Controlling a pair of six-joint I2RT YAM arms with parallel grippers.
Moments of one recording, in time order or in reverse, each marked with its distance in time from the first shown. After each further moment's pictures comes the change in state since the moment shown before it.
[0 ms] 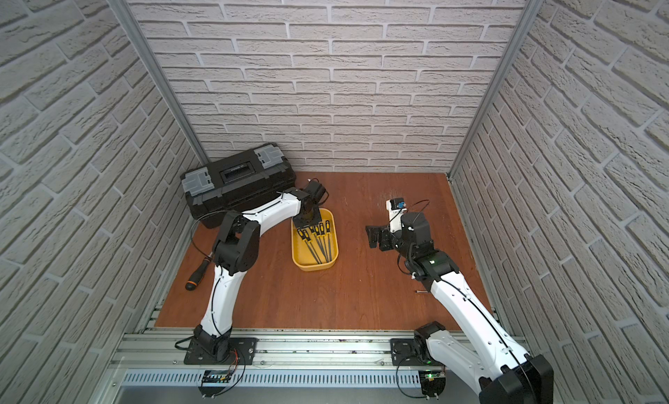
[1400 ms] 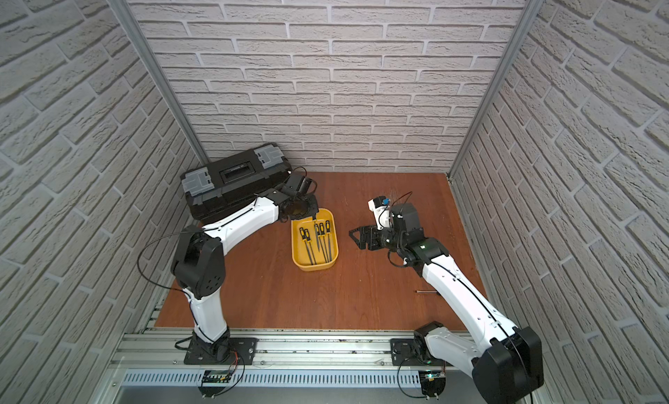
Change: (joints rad) left arm 0.000 -0.398 -0.309 0.311 0.170 0.101; right arm 0.027 0.176 0.123 -0.066 -0.391 0.133
